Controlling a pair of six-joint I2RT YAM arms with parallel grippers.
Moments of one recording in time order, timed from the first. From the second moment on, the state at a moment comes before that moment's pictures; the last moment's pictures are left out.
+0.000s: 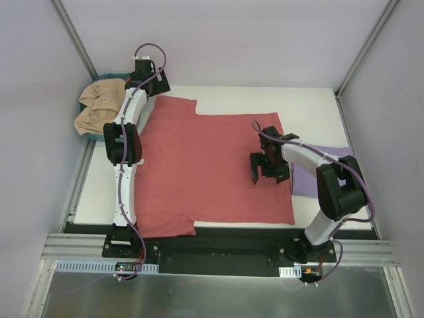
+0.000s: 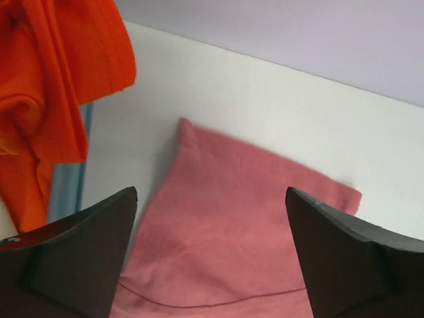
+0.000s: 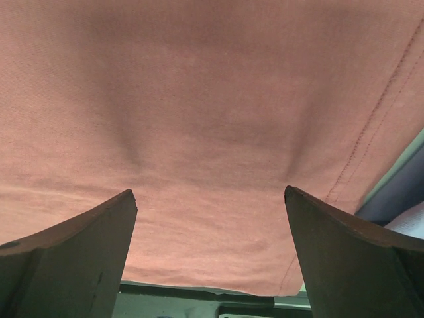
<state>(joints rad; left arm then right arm) -0.04 2.53 2.40 -0.51 -0.01 -0.32 0.42 1.68 1.07 -0.79 0.00 0.32</state>
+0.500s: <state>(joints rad) -0.08 2.19 2.01 -0.46 0.27 -0.42 0.42 1.59 1.09 -0.81 0.02 0.32</state>
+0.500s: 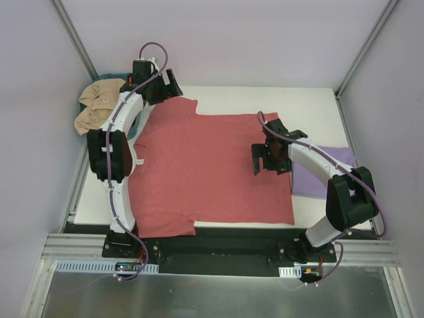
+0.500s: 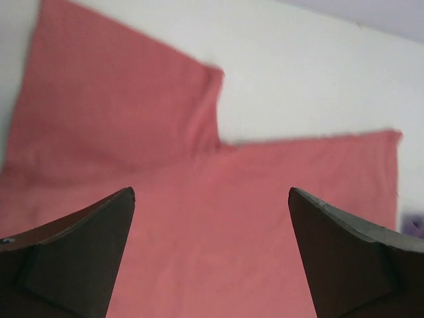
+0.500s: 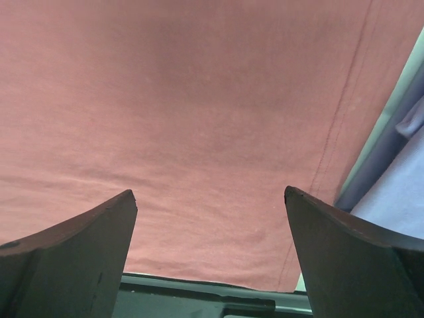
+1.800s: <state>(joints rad) -0.13 2.35 1.97 -0.64 0.31 -0.57 0.19 2.35 2.02 -1.05 -0.07 0.34</state>
